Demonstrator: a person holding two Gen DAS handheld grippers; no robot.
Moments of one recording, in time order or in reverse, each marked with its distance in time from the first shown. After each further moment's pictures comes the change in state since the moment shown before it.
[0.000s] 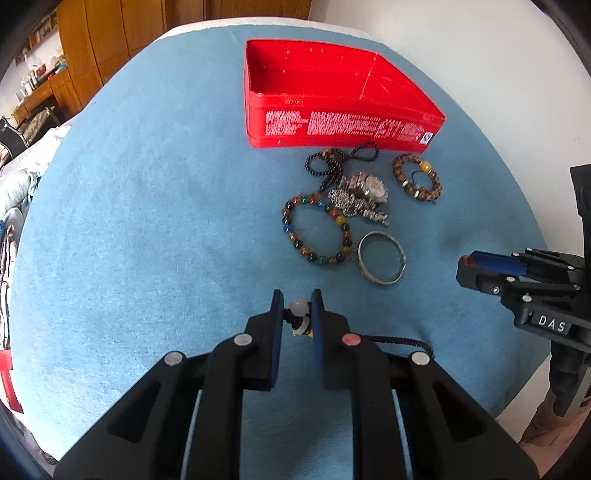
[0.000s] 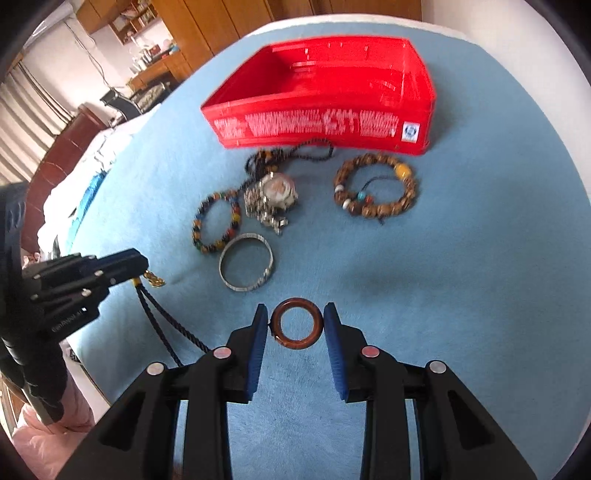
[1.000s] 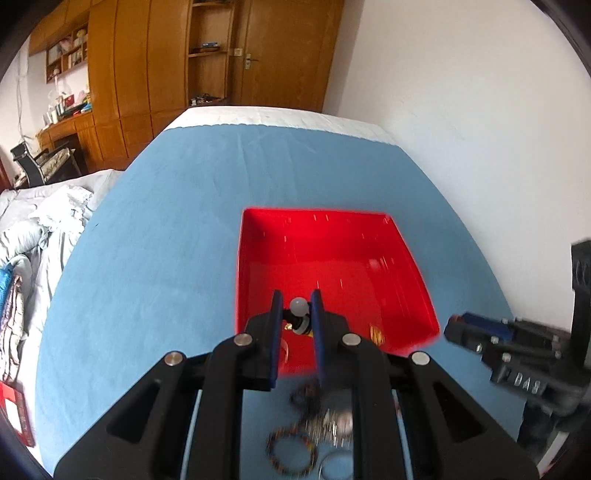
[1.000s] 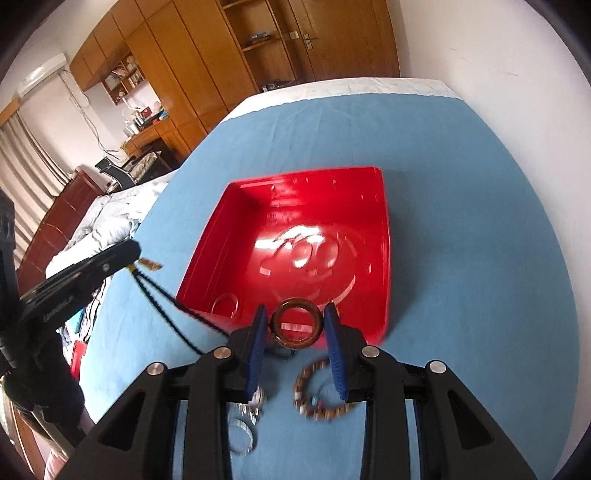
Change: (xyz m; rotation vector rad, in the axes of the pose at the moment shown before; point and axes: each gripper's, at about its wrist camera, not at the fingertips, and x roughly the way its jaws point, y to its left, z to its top) left arm -0.032 -0.015 0.202 -0.080 -0.308 0.042; right arm -0.039 -0.041 0.173 0.079 -0.214 0.006
